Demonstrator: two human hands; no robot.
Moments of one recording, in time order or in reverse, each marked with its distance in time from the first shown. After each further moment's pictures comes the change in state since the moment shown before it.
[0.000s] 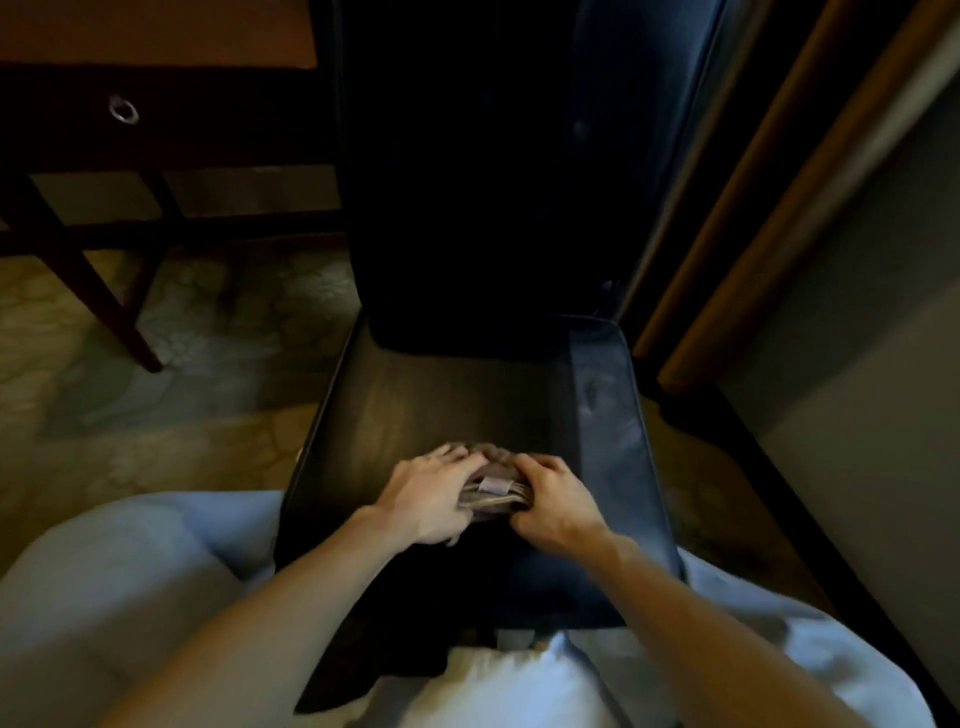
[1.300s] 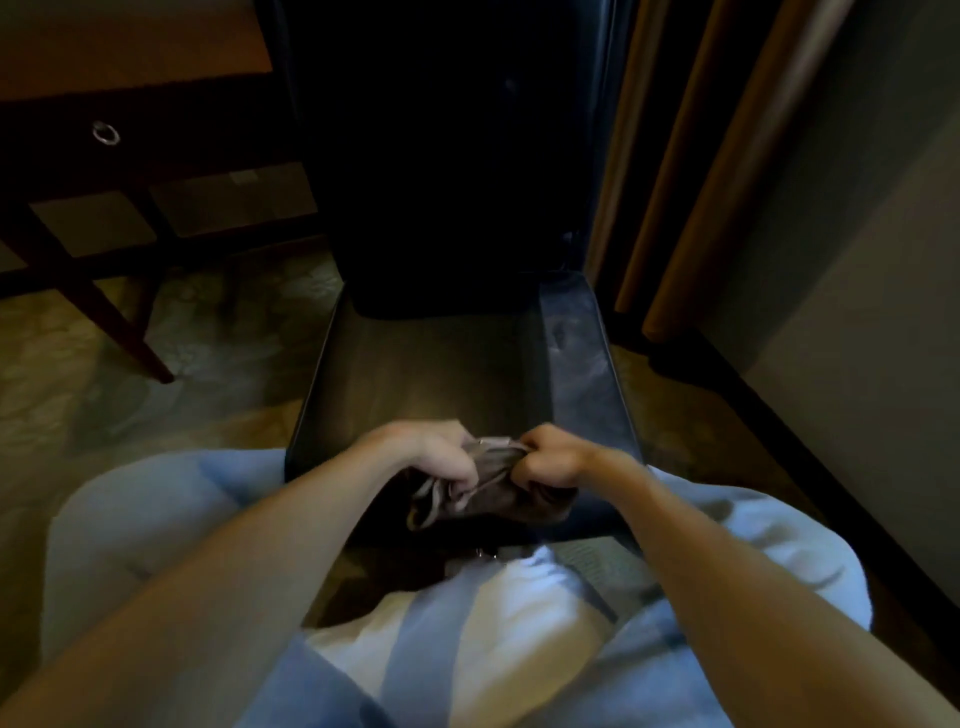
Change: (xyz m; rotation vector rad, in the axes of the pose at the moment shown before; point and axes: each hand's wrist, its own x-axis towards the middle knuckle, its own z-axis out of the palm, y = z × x) left_hand -0.026 0.069 -0.043 -0.204 -0.597 -0.255; right_hand -0.044 0.018 -0.020 0.243 -0.287 0.065
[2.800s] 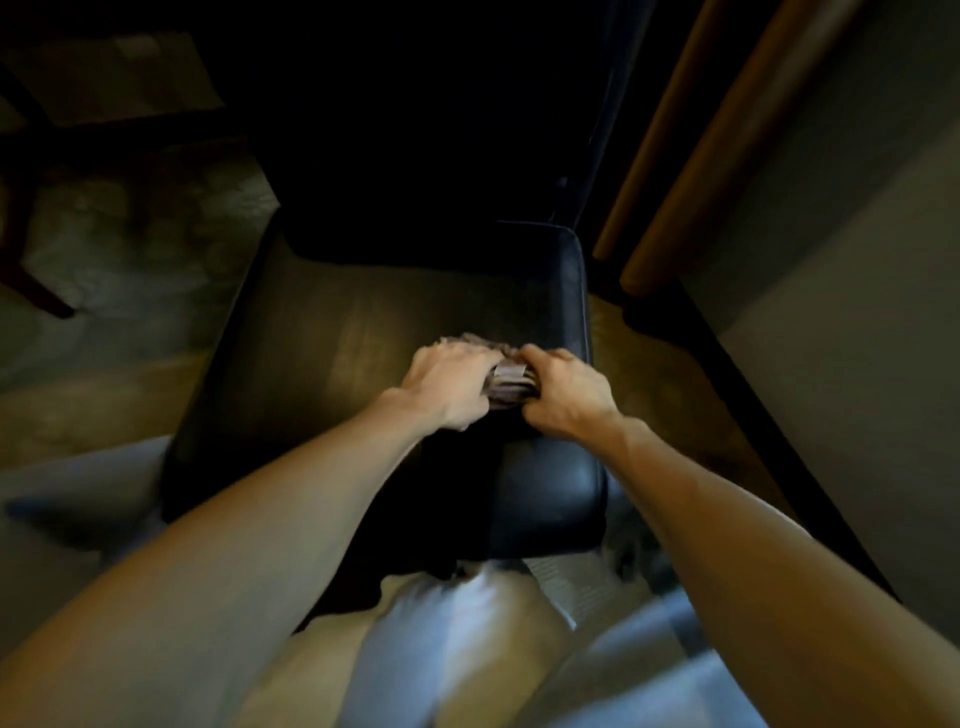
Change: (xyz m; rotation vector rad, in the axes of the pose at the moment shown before) left_hand 0.110 0.052 -0.021 0.300 0.607 0.270; right_hand 0.057 0.049 -0.065 -0.386 0.382 -0.027
